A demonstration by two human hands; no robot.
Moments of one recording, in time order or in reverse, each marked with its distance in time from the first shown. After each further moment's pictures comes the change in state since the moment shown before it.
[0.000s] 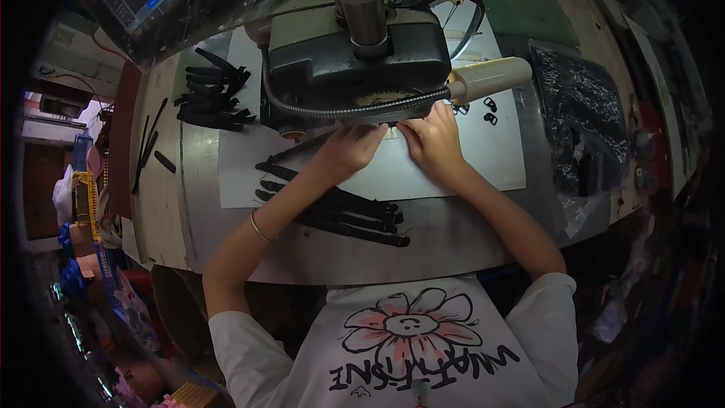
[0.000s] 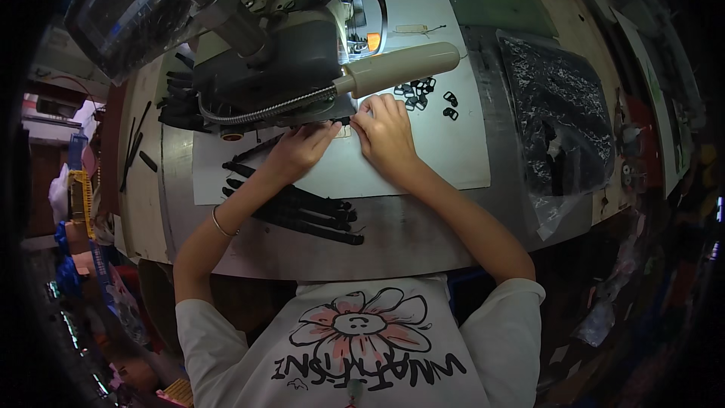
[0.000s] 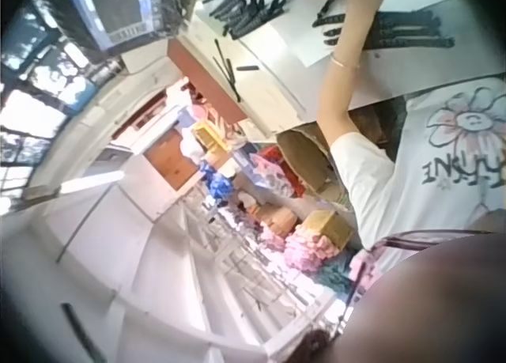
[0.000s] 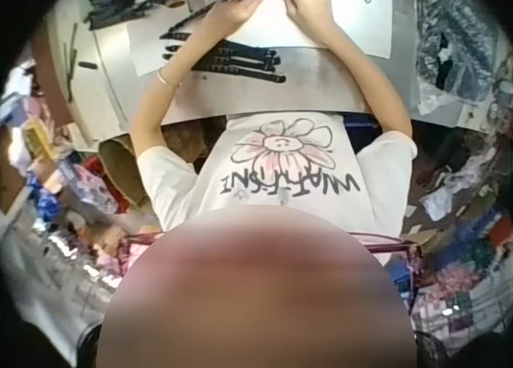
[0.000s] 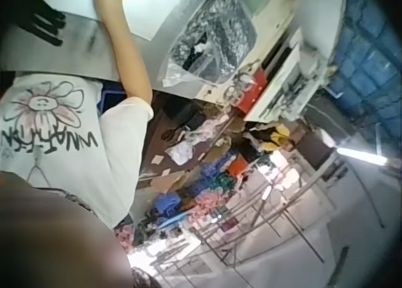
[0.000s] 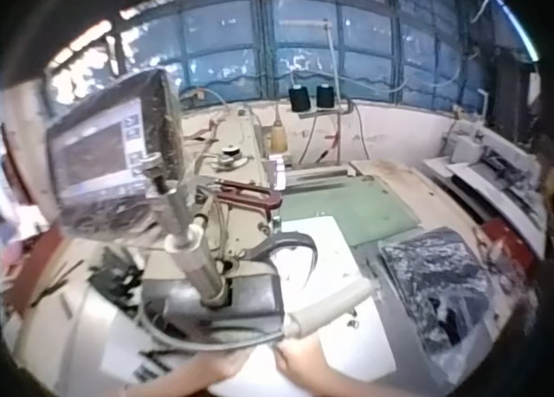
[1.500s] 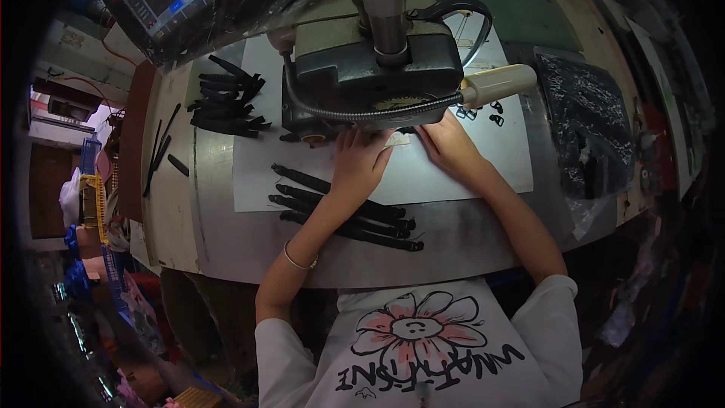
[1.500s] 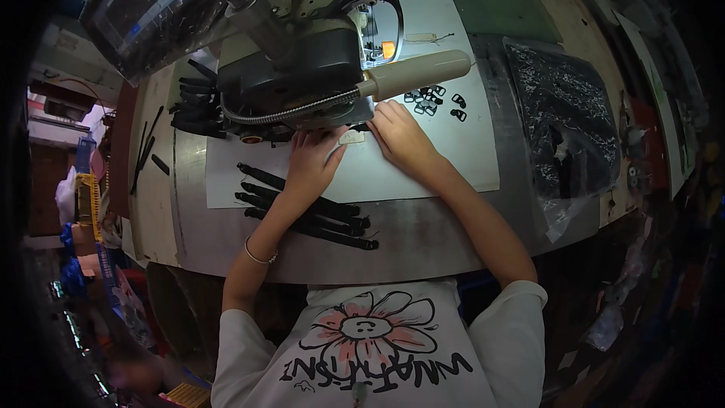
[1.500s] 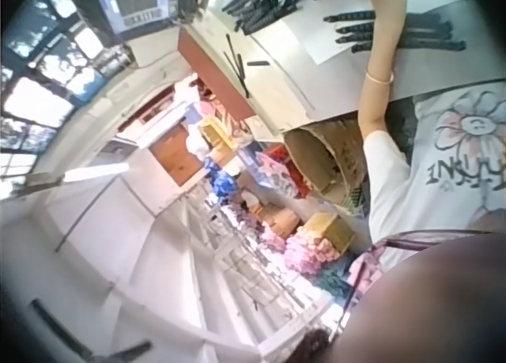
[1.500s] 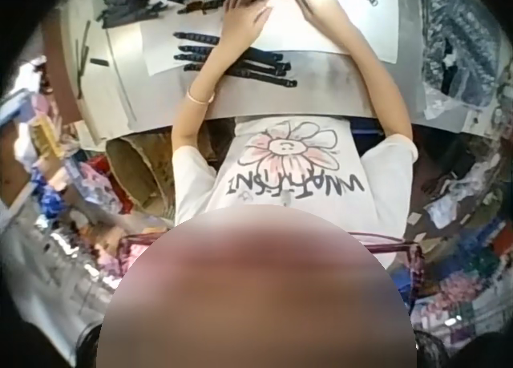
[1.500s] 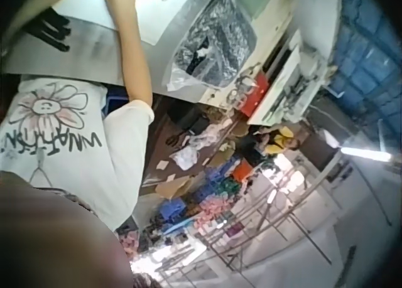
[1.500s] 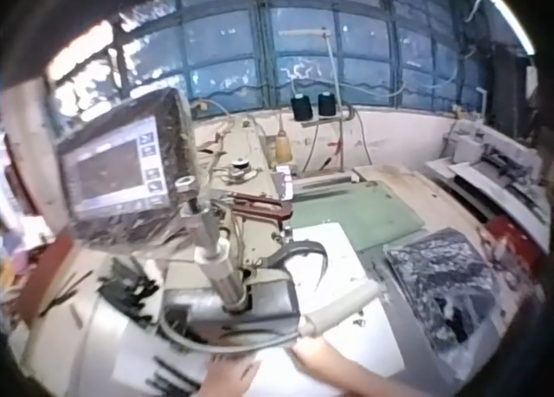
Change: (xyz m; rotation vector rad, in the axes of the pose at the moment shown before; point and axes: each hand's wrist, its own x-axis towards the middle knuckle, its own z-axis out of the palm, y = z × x) left_hand 0.006 0.029 -0.013 -0.345 0.003 -0.596; right_hand 0.005 0.015 -0.007 0.172 -0.128 -0.079
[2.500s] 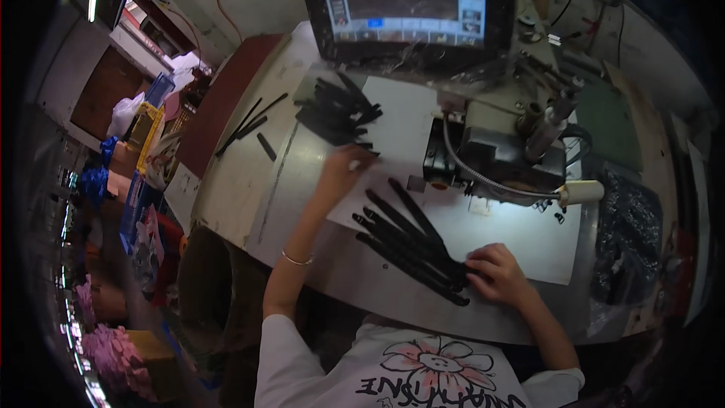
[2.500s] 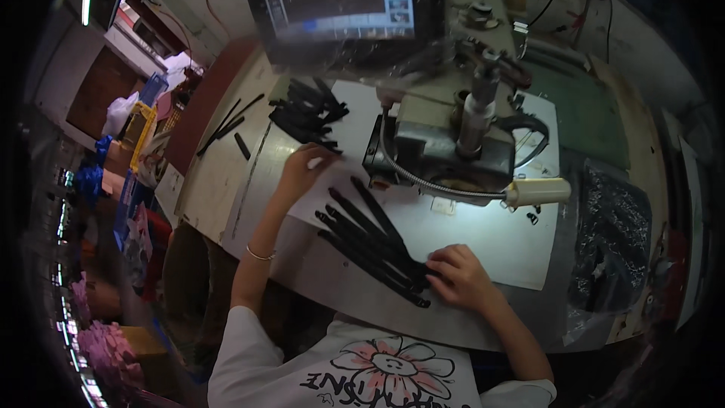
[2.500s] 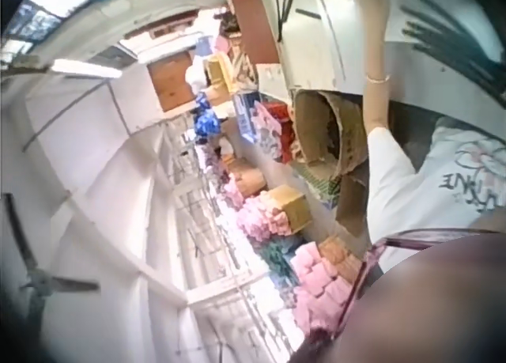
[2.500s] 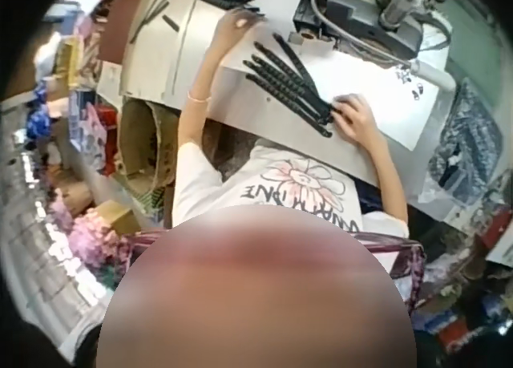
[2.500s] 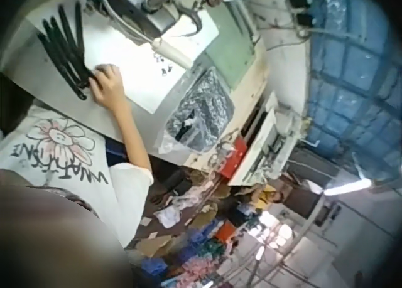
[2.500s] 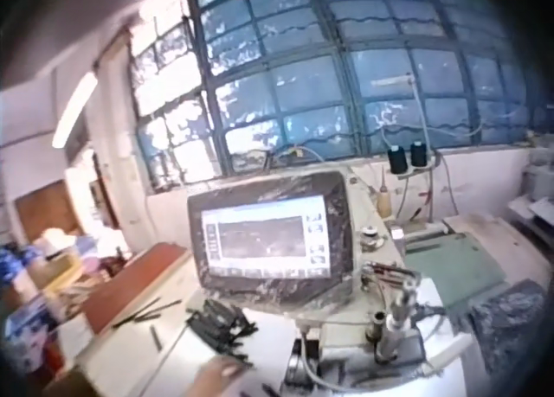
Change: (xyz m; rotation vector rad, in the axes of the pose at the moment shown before) left_hand -0.026 -0.127 -0.112 -0.129 0.229 -0.265; right_hand -0.035 -0.064 -0.027 0.246 -0.314 -0.150
